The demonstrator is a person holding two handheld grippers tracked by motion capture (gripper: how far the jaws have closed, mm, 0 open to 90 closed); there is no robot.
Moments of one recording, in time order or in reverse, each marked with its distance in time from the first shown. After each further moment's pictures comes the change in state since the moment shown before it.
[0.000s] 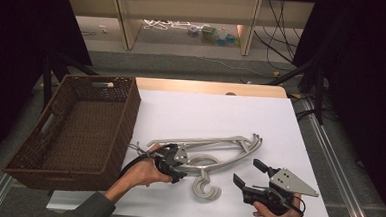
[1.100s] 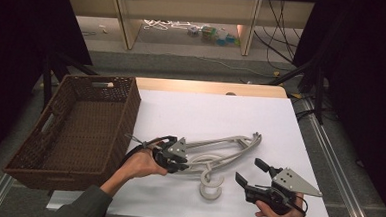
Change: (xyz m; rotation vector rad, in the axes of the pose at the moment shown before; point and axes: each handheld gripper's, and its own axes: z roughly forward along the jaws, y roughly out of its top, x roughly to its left) left arm 0.014 0.011 -0.025 -0.128 -0.093 0.033; right arm -0.003 0.002 -0.004 -0.013 -0.009 0.003
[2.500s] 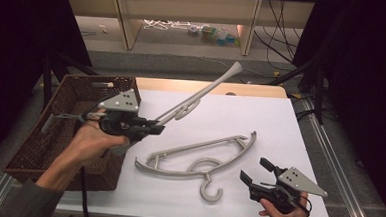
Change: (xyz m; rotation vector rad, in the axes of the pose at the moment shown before) left arm 0.005 0.021 -0.171 -0.350 0.120 -0.256; right arm -0.009 -0.001 -0.007 0.023 -0.043 0.040
